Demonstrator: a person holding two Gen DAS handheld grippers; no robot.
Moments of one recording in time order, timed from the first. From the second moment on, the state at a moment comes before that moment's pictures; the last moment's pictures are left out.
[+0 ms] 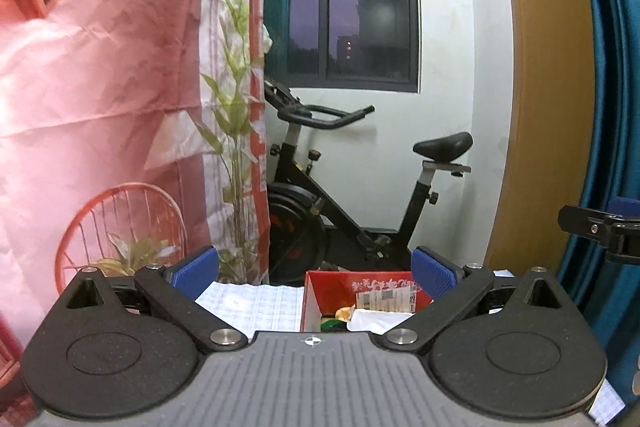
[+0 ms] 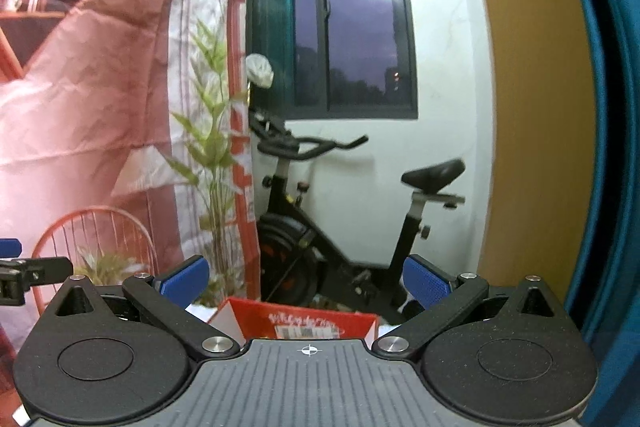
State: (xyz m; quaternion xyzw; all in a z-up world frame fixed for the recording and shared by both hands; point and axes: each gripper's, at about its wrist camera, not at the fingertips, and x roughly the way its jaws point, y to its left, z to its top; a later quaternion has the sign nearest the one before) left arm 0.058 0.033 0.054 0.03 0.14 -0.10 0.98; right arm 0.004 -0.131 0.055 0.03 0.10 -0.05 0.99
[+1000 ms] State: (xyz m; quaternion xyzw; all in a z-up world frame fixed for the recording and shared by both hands) left arm 0.052 0.034 0.055 0.03 0.15 -0.09 0.98; right arm -0.014 -0.129 0.064 0.04 0.12 -0.10 0.99
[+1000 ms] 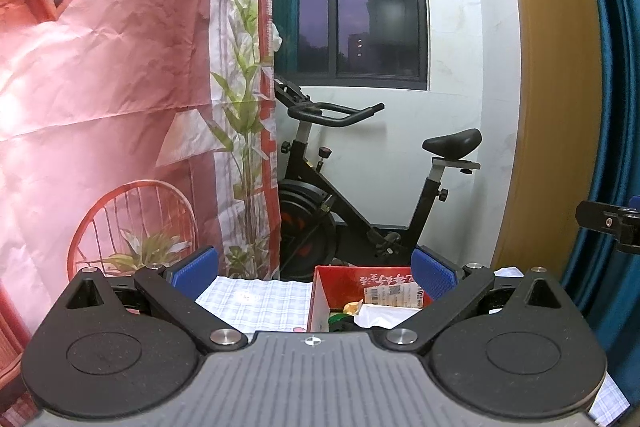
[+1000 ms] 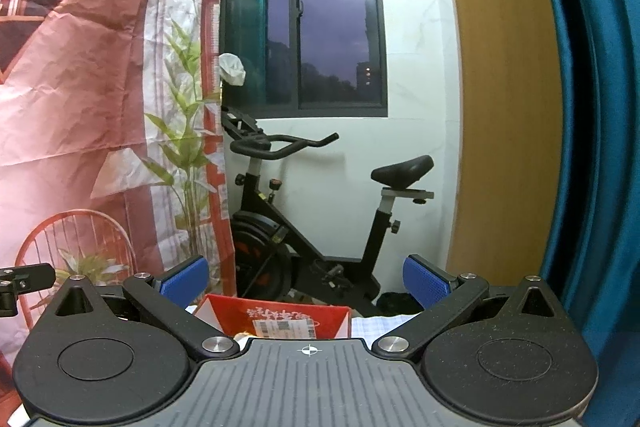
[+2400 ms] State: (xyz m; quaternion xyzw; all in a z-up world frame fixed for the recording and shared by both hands) left arm 0.050 0.036 0.056 0.03 0.15 -0.08 0.99; right arm -0.012 -0.126 0.063 0.03 0.12 -0.10 0.99
